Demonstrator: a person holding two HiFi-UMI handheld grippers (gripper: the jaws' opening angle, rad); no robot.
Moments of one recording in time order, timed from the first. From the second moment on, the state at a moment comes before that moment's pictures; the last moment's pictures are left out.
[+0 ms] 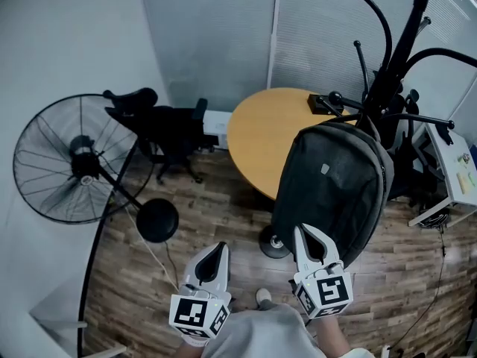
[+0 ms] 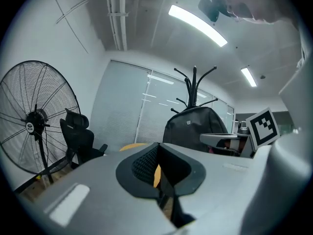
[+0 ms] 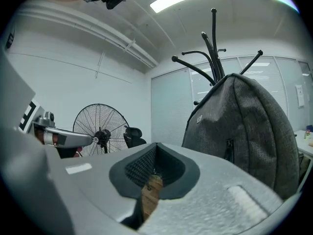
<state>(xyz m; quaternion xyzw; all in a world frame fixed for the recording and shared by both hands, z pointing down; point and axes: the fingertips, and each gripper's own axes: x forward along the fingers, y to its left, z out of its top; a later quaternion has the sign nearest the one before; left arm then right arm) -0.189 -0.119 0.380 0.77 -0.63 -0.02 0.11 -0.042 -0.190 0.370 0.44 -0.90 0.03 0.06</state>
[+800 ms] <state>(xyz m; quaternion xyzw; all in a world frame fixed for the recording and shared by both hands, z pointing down) -0.186 -0.120 0.380 0.77 -0.63 -0.03 0.11 -0.044 -0.184 0.367 0.43 -0.90 0.02 0.06</state>
